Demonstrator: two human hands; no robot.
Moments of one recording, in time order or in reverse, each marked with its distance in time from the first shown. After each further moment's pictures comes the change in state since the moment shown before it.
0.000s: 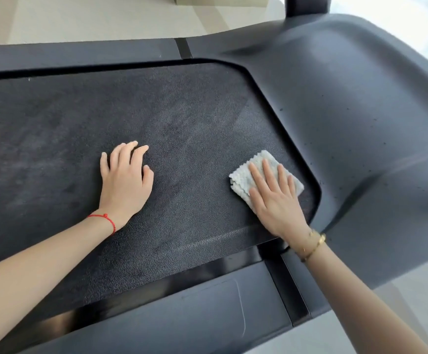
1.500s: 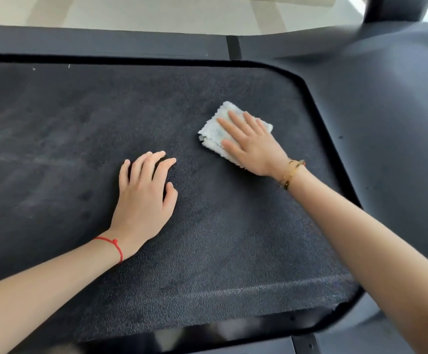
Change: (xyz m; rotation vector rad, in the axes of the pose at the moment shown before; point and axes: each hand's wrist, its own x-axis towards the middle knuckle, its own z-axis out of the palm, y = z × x) left_hand 0.004 0.002 -0.004 0.037 -0.072 -0.045; right_hand 0.220 -0.076 -0.001 -0.013 -0.072 -0.525
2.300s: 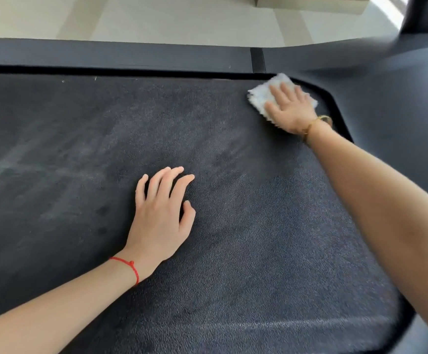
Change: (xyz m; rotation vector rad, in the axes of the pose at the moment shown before) left_hand 0.003 0.002 -0.004 0.028 -0.037 -0.020; right_hand 0.111 0.077 -0.040 -0.024 0.034 0.272
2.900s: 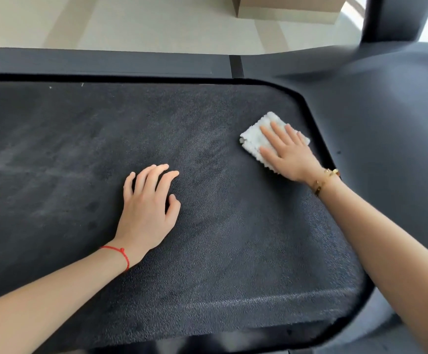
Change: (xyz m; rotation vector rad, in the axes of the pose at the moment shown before) left_hand -0.002 0.001 0.003 -0.004 0.060 0.011; right_hand -0.127 0.028 0.014 0.038 -0.053 -0.073
